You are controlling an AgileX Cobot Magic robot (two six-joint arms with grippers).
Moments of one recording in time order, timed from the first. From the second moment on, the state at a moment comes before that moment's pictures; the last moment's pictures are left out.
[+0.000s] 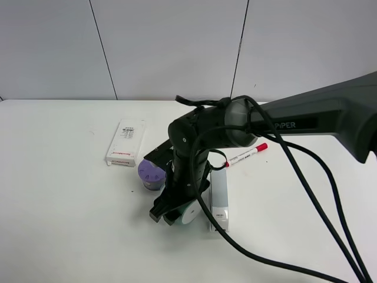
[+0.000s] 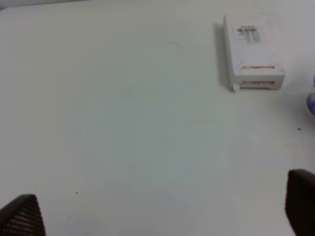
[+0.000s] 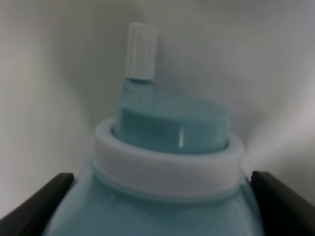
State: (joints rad) left arm -0.03 -0.01 -0.50 0.02 1.05 0.00; right arm 0.86 2.05 -1.28 0.16 0.78 -0.04
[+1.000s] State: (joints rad) left arm -0.03 -0.01 -0.50 0.02 1.05 0.00; right arm 0.84 2.09 -1.28 0.15 0.72 -0.04
